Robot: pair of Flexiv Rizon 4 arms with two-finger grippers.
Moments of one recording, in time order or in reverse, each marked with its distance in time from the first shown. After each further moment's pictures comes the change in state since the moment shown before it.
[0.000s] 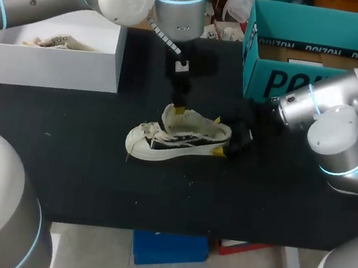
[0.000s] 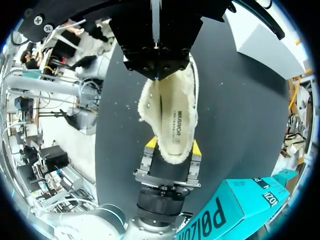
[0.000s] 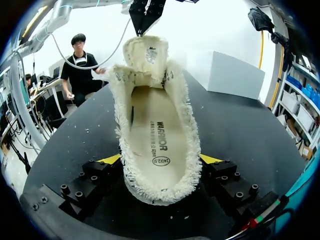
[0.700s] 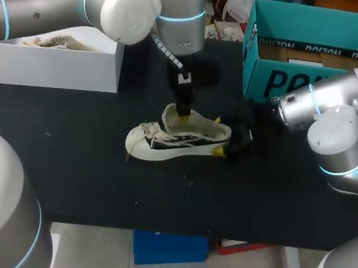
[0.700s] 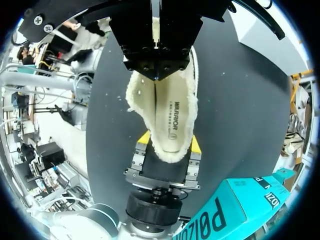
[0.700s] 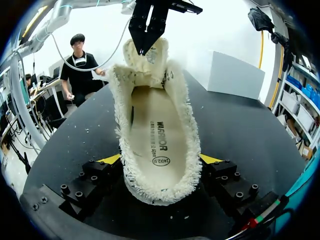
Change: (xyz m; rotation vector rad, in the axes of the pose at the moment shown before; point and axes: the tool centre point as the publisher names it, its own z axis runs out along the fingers) left arm -0.011 -0.014 0.034 0.034 -0.024 -0.006; right arm 0.000 0.000 0.000 0.000 0.000 0.000
